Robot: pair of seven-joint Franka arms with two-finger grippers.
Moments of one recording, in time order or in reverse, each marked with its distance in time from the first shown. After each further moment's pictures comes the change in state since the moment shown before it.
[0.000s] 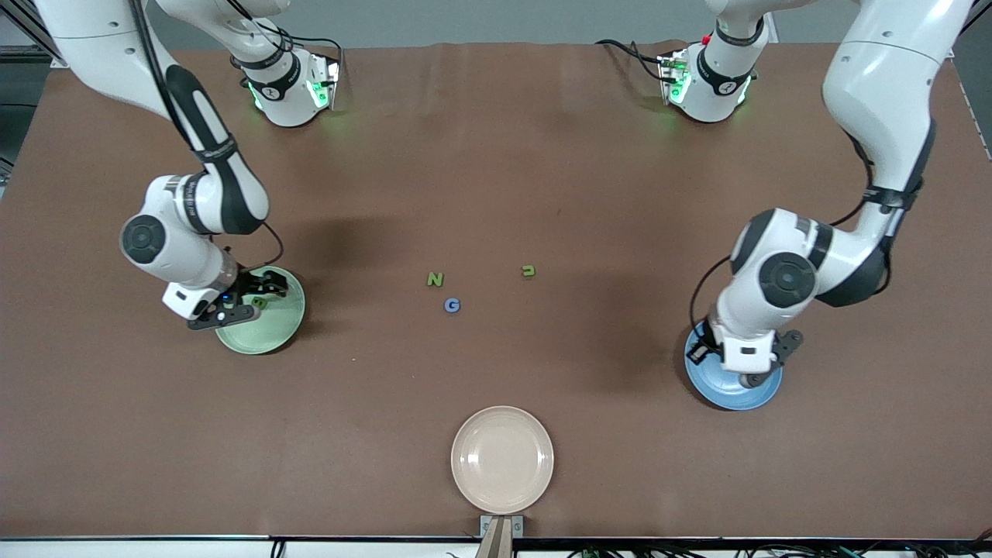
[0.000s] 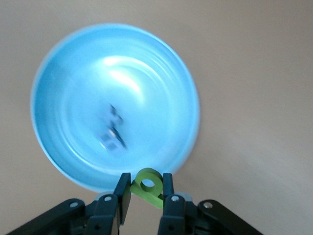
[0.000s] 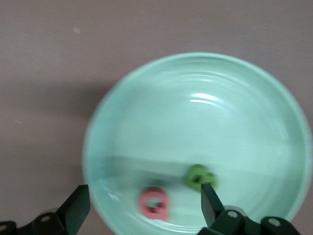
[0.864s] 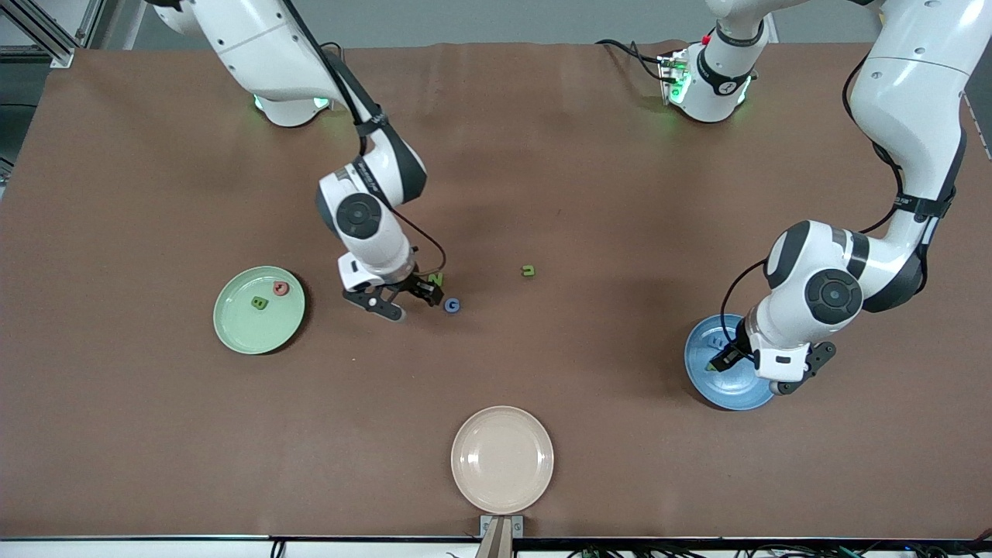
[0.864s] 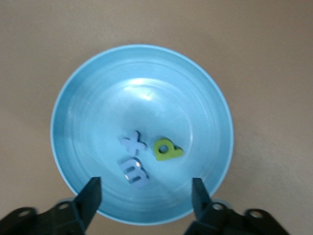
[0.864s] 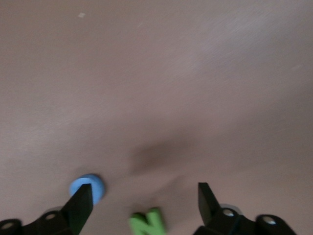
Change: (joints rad) left arm 0.060 0.025 -0.022 0.001 0.000 0.005 0.074; right arm 0.468 0.221 0.009 0.314 0.000 0.010 1.055
